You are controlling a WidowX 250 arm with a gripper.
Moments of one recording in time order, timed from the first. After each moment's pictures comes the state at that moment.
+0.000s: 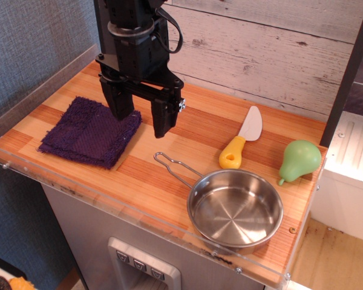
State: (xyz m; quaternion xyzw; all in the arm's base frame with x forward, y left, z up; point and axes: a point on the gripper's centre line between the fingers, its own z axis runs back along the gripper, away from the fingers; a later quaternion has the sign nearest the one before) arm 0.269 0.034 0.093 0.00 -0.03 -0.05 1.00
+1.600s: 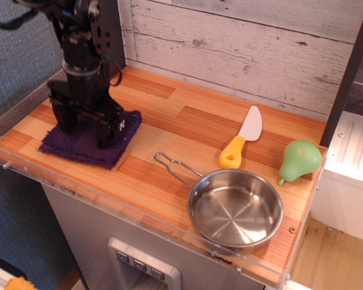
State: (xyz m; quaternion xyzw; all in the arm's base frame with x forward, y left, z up) arm 0.280 0.132 0.023 0.08 -0.03 0.04 1.00
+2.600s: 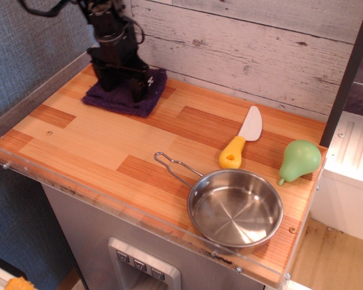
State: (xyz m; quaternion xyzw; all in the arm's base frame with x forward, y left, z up) arm 0.394 0.115 0.008 0.00 -0.12 -0.06 0.99
